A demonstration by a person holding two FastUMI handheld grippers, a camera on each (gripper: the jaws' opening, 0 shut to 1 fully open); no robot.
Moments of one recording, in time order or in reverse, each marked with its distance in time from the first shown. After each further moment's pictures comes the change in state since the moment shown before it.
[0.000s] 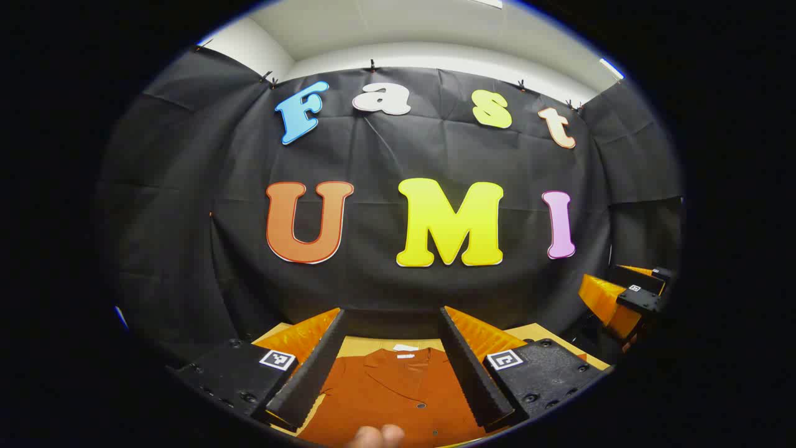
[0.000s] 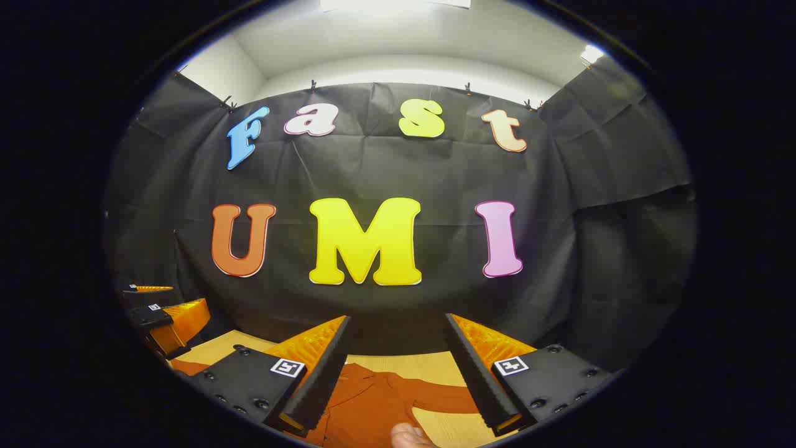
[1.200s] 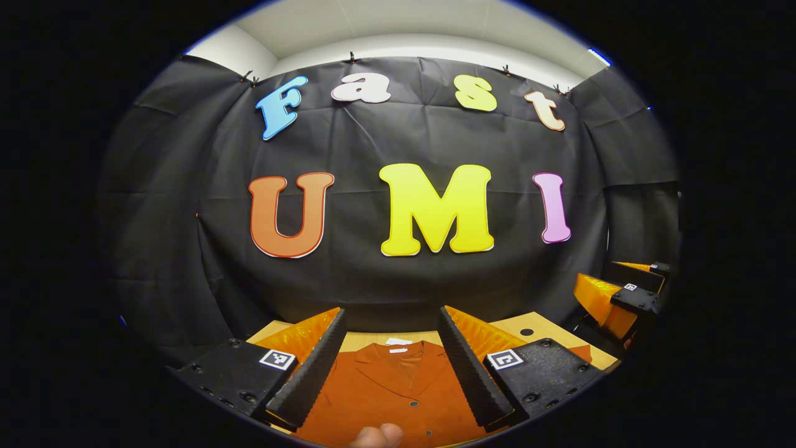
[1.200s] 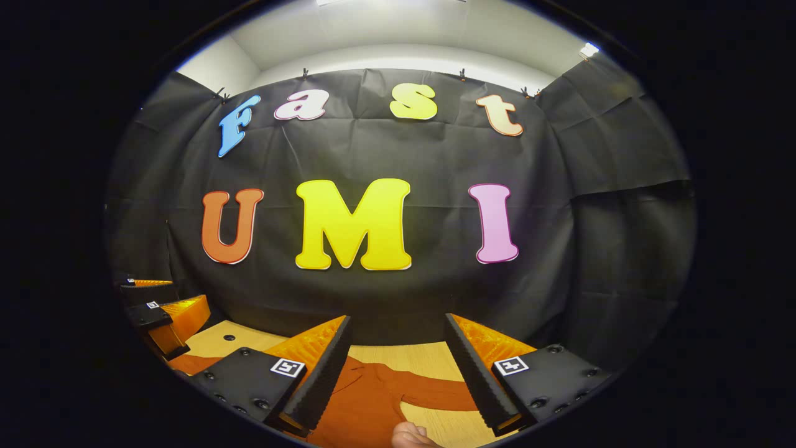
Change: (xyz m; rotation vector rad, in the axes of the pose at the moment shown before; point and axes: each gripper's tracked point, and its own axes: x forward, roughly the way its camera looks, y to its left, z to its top) left arm 0.019 -0.035 -0.015 0.052 0.030 -0.026; right arm 0.025 -0.037 -0.029 0.002 0.059 -0.021
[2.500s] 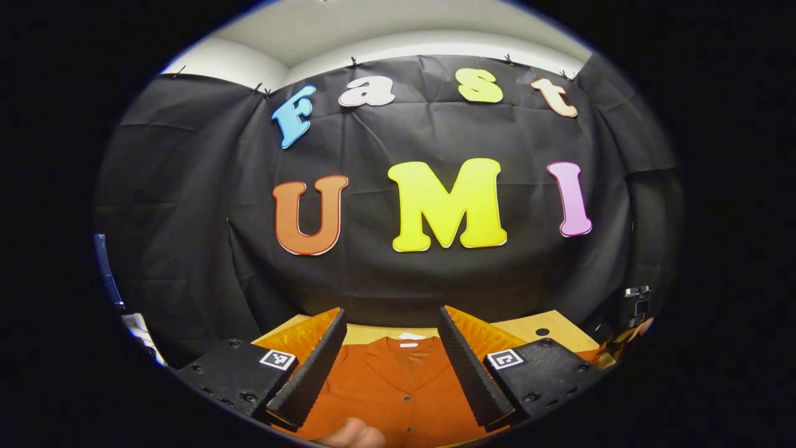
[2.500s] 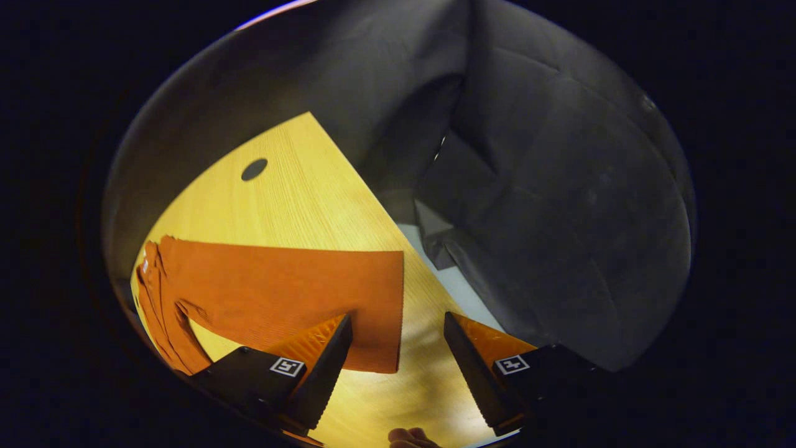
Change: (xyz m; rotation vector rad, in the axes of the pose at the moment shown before) left arm -0.021 -0.042 0.000 0.065 -0.003 0.171; right arm 0.052 -0.320 -0.349 0.242 1.210 -0.454
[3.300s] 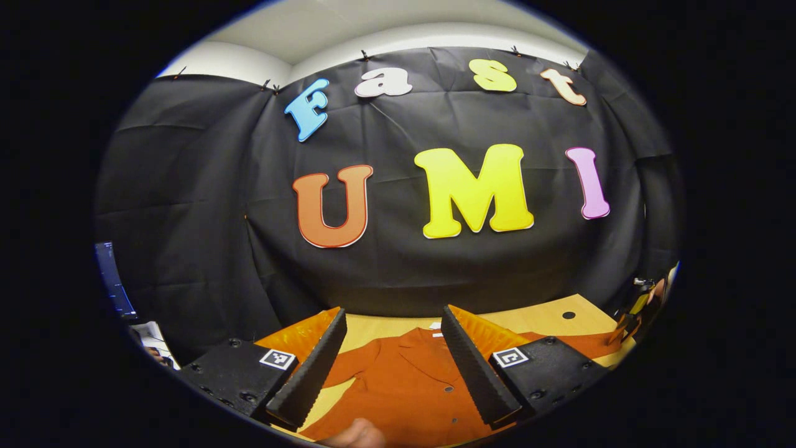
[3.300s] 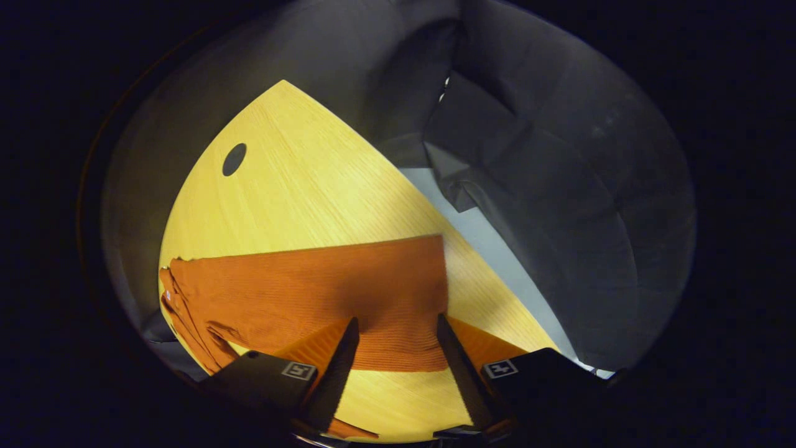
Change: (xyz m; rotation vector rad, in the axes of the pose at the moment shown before) left arm 0.003 0.076 -0.026 0.010 0.057 0.063; right arm 0.006 0.015 -0.005 0.175 0.260 0.048
